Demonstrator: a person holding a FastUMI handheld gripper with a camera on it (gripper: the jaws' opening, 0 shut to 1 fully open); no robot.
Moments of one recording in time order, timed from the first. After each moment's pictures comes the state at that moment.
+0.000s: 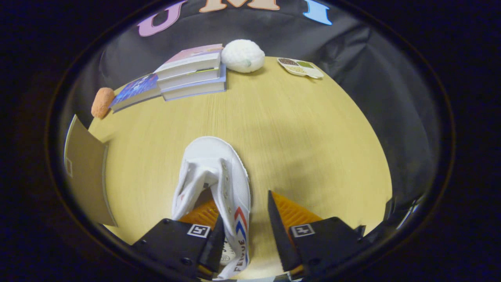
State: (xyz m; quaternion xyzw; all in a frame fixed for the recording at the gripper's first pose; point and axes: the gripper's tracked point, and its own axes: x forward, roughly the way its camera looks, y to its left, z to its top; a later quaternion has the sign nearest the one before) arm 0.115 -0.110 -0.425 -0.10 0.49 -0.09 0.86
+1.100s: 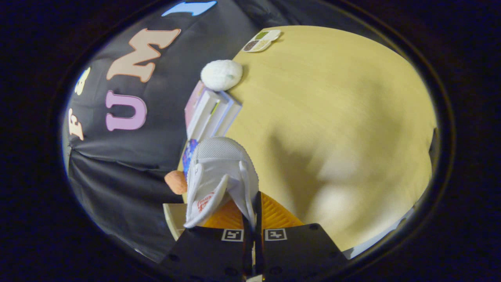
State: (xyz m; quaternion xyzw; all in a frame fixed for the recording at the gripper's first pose) arm 0.094 0.006 -0.357 0.39 0.47 -0.01 0.79
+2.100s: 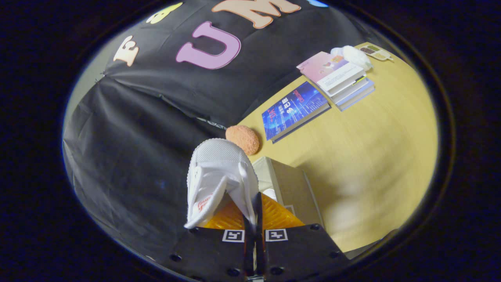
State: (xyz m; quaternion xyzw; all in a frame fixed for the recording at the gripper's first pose) arm 0.077 0.293 -0.313 0.23 0.47 0.14 0.84
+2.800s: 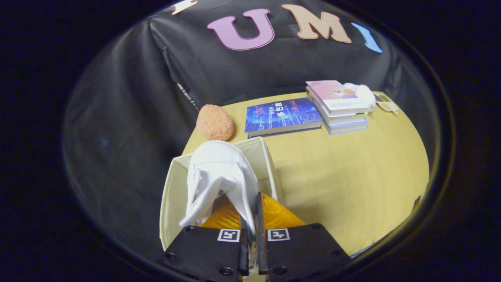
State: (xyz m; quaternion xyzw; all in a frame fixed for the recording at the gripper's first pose) arm 0.074 0.303 -0.367 -0.02 0.42 0.09 0.90
